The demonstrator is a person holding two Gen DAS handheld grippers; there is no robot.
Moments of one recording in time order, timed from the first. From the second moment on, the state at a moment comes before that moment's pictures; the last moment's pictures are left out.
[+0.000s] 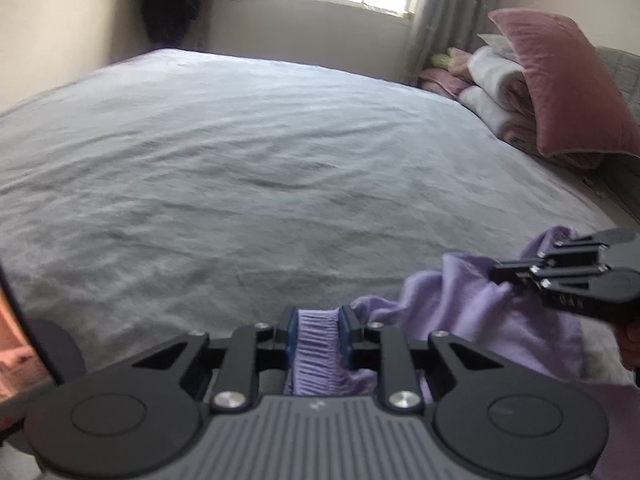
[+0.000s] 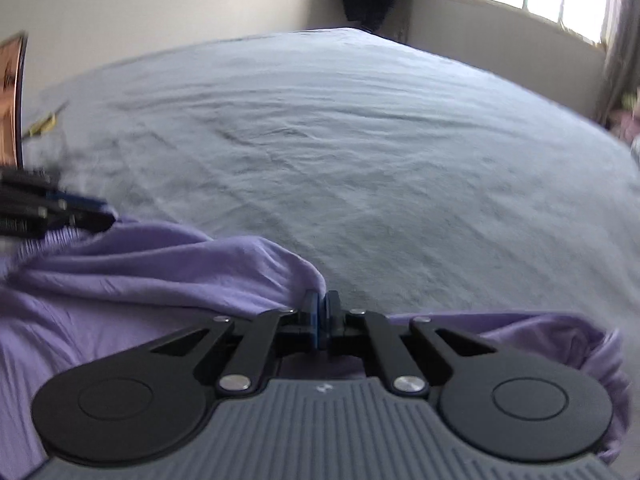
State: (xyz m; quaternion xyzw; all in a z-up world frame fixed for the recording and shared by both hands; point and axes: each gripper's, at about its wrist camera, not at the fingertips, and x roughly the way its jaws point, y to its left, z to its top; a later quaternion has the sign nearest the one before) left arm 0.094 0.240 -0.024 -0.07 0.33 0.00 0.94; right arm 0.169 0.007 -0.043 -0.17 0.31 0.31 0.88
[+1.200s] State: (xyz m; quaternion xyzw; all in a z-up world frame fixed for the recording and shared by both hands) left arm 0.102 0.214 -0.012 0.12 0.27 0.27 0.92; right arm 0.198 0.033 -0.019 -0.21 0.28 0.18 0.92
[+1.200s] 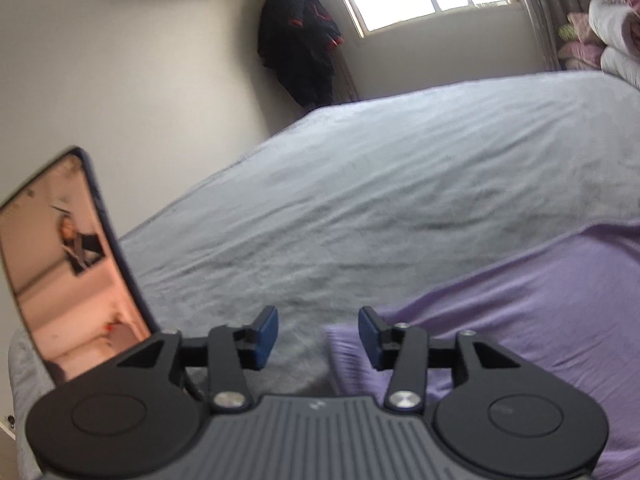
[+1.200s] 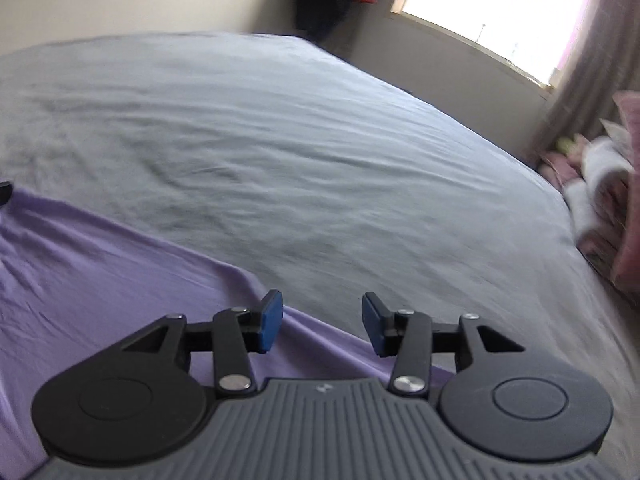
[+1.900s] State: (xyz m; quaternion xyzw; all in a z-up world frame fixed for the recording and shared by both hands) left arm 0.086 0.152 0.006 0.06 0.30 0.12 0.94; right arm 0.139 -0.143 0.035 0.00 0.40 0.00 0.92
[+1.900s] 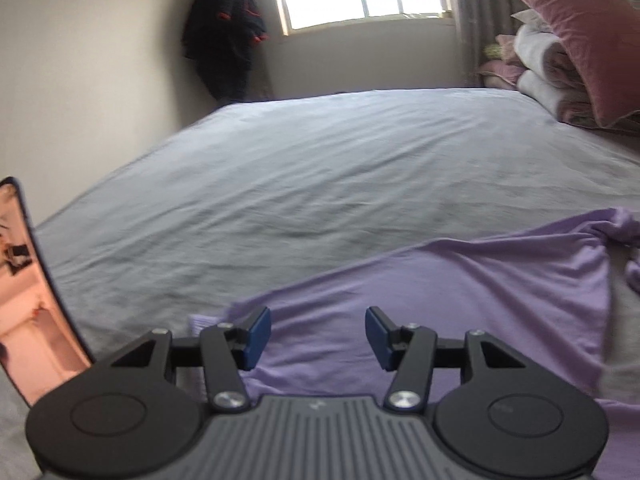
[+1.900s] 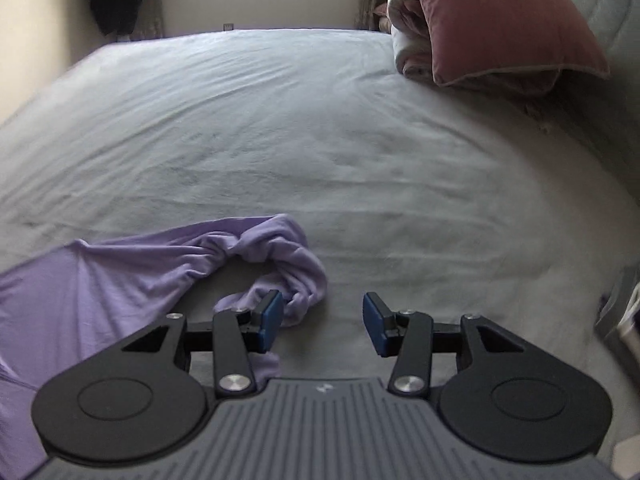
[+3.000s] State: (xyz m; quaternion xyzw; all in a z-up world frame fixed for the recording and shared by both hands) left arm 0.093 0.059 -0.039 0.09 0.29 -0.01 0.95; right arm 0.165 -0.264 -0.012 -0.06 0.21 -0.08 0.97
